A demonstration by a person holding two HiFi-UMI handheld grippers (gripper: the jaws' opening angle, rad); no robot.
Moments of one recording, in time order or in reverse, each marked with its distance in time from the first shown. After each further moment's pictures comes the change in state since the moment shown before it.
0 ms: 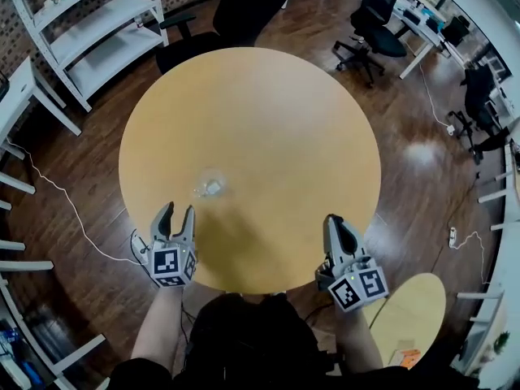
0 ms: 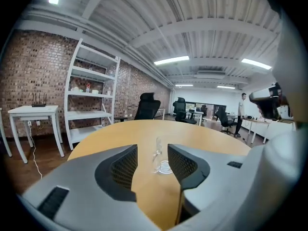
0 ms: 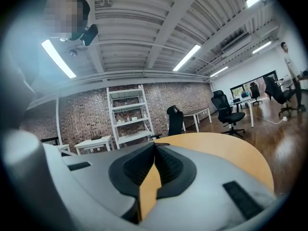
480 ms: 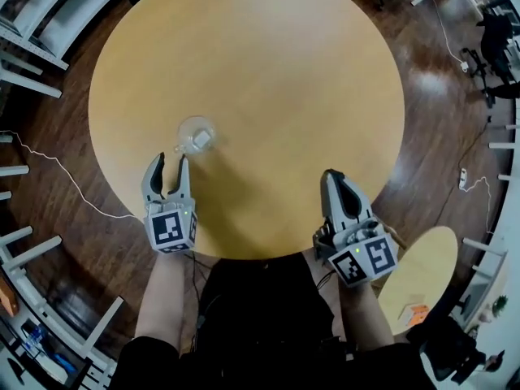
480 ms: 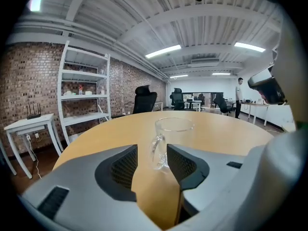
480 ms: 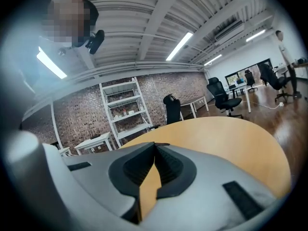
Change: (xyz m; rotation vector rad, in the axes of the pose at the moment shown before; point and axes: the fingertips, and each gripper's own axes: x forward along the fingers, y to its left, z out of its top) left arm 0.051 0.007 -0.045 0.114 0.067 -0.011; right arm 0.050 0.011 -0.051 0.096 0.093 -0.009
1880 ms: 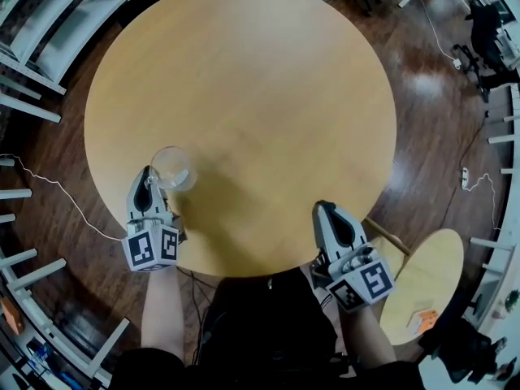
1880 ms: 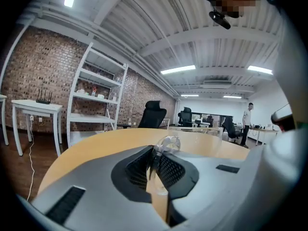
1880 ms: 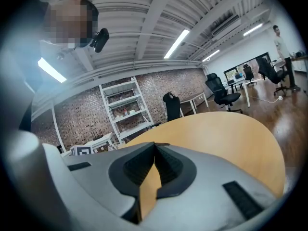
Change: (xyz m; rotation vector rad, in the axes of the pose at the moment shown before) left arm -0.002 0.015 0.052 -0.173 -0.194 0.059; right arm -0.044 -0.016 -0.011 0.035 0.014 0.002
